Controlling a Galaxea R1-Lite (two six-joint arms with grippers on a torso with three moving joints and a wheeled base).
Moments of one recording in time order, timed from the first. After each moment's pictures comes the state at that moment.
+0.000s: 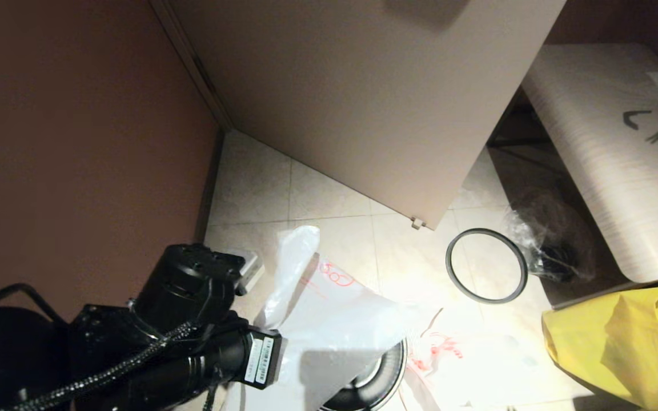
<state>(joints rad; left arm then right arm) -0.80 1.50 -0.69 -0.04 0.31 -0.31 0.00 0.00 -0.01 0.01 0.00 0.00</state>
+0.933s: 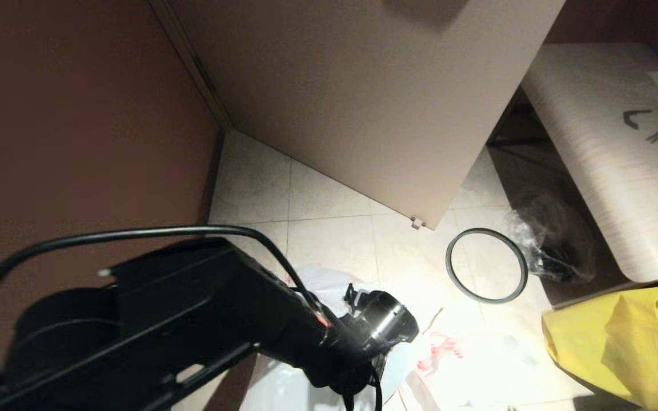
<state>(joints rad) -0.92 2.29 -1.25 0.07 0.50 -0.39 0.00 0.00 -0.01 0.01 0.00 0.00</state>
